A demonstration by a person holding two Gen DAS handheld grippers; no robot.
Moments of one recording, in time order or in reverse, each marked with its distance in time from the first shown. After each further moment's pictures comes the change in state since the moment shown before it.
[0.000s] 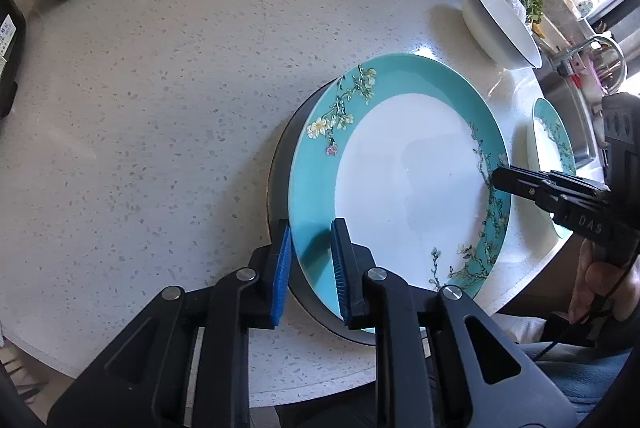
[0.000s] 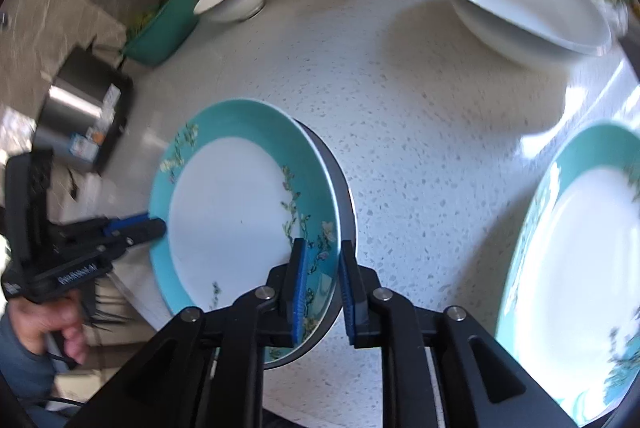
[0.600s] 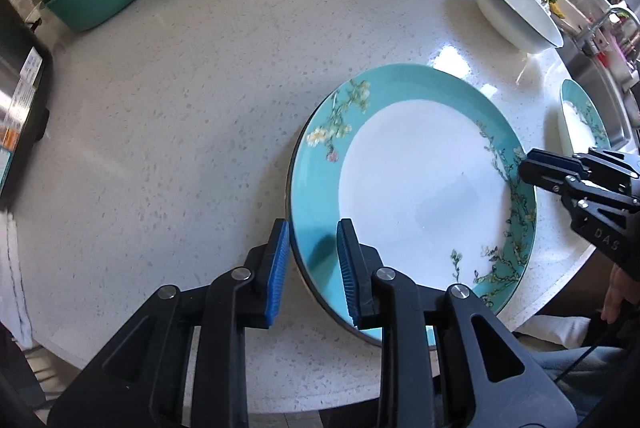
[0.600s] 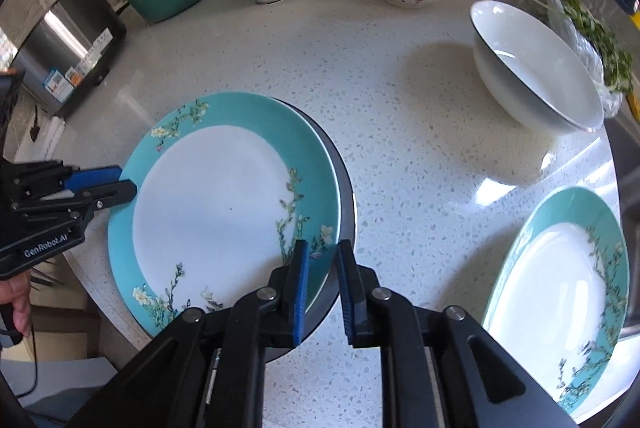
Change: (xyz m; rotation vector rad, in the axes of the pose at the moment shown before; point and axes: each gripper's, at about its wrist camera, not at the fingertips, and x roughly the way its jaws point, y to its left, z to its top) left arm 0.002 -0.016 -0.010 0.059 -0.045 0.171; right arm 0.006 0.030 -0.007 -0.191 -0.035 -0.191
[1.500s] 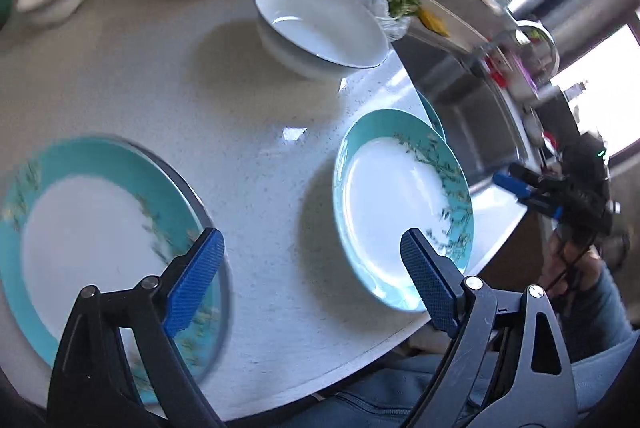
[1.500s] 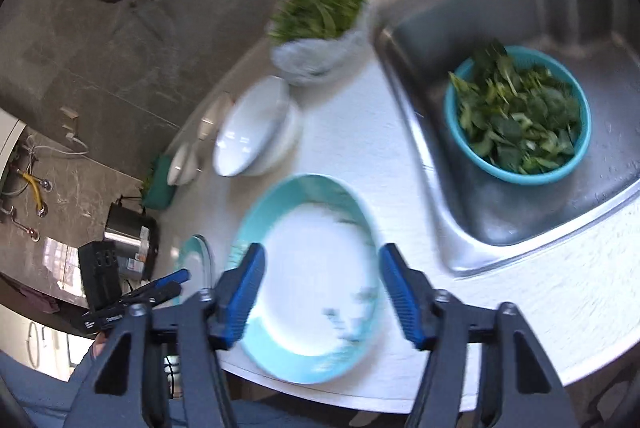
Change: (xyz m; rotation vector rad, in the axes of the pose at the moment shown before) left arm 0.000 -0.189 0.046 -0.008 -0.059 -0.411; right arm -0.117 -0.326 -0.131 0.581 -0.229 0.388
